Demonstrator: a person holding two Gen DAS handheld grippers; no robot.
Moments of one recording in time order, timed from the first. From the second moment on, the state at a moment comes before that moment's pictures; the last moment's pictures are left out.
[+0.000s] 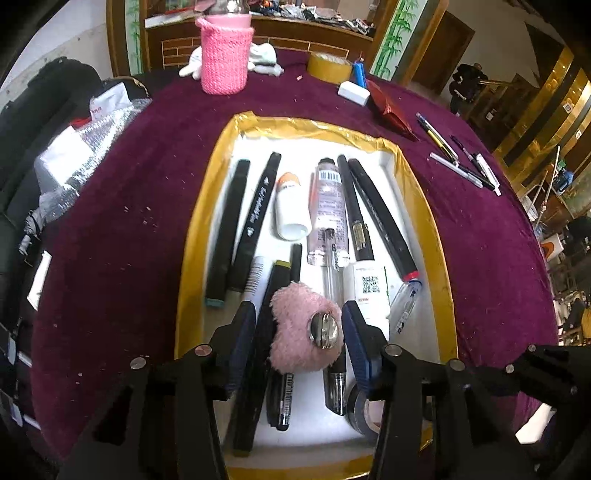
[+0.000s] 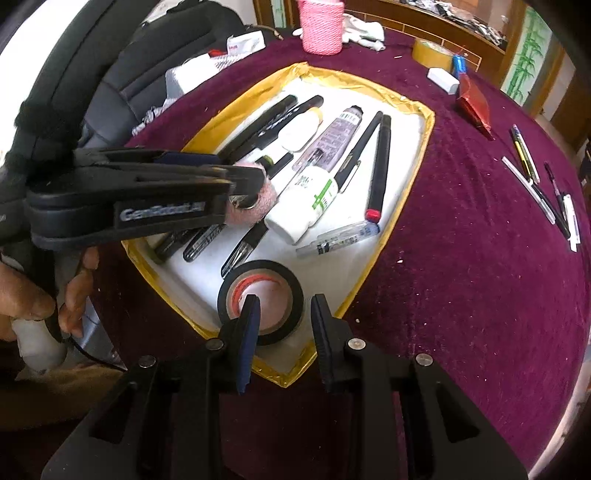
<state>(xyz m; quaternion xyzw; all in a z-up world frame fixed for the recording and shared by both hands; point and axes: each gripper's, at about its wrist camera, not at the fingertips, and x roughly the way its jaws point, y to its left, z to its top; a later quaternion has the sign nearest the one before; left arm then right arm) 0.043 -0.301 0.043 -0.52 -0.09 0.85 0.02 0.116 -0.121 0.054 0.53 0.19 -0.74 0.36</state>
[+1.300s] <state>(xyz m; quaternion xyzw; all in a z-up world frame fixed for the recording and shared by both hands) 0.130 -0.196 0.167 -0.35 -0.03 0.92 -0.18 0.095 -0.004 0.103 0.46 0.13 -0.79 0.40</state>
